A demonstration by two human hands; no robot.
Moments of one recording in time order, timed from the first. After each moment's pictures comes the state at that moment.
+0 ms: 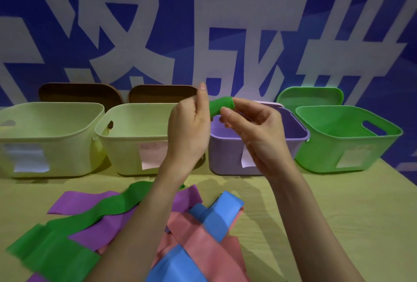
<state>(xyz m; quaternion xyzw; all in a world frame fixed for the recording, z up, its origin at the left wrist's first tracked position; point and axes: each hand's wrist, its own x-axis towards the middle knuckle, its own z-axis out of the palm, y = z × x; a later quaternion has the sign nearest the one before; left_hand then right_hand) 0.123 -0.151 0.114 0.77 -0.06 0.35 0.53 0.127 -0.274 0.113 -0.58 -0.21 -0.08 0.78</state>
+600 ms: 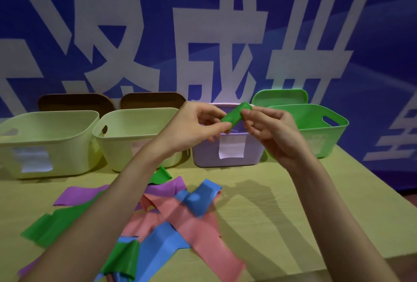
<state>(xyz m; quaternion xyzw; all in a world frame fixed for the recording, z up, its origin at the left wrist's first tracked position) 0.075 -0.170 0.151 0.79 -0.24 0.08 0.55 0.079 -0.356 0.144 -0.57 -0.11 0.00 0.82</state>
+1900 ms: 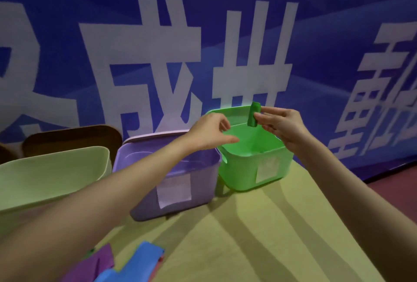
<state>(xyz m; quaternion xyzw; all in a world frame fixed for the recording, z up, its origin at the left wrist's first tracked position) 0.252 -0.338 0.141 0.90 -0.28 0.06 0.33 0.220 -0.534 0.144 -0.68 0.05 -0.16 0.72</state>
